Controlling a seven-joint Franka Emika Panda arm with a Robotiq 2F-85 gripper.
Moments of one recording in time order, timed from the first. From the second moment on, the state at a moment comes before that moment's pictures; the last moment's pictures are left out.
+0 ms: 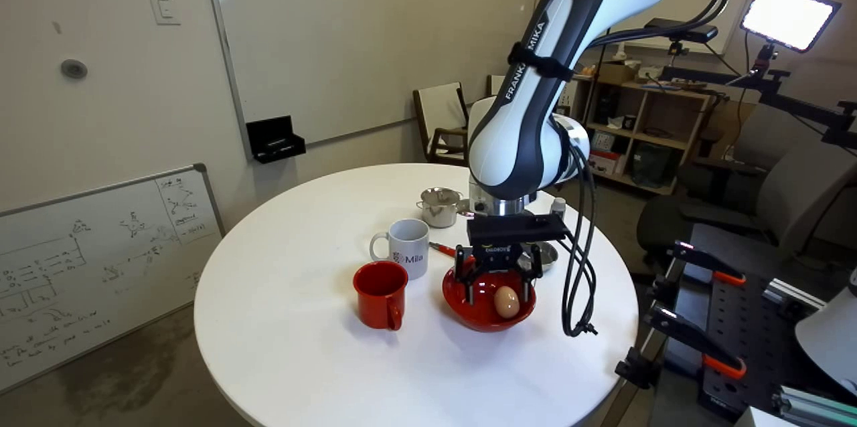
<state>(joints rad) 0.08 0.66 0.07 -2.30 0.32 2.73 0.70</state>
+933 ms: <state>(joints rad) 0.10 0.69 0.05 -2.28 0.32 2.73 0.69</state>
